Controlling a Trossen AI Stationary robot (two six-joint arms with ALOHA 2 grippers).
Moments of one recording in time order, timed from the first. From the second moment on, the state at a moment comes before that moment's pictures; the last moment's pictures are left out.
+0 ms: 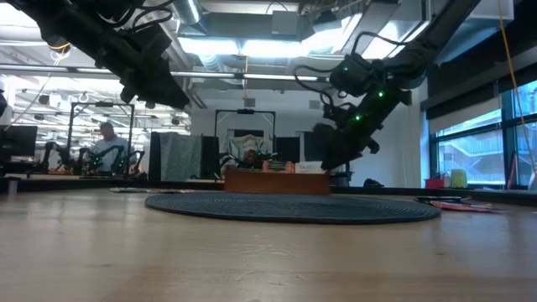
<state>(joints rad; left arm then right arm) 0.16 0.87 0.46 -0.09 -0.40 -0.36 -0.46 1.67 0.80 0.11 0.26 0.24</state>
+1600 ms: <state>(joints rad) 0.30 1.36 0.46 0.48 -0.01 -0.44 -0.40 1.58 1.17 -0.89 -0.16 0.26</state>
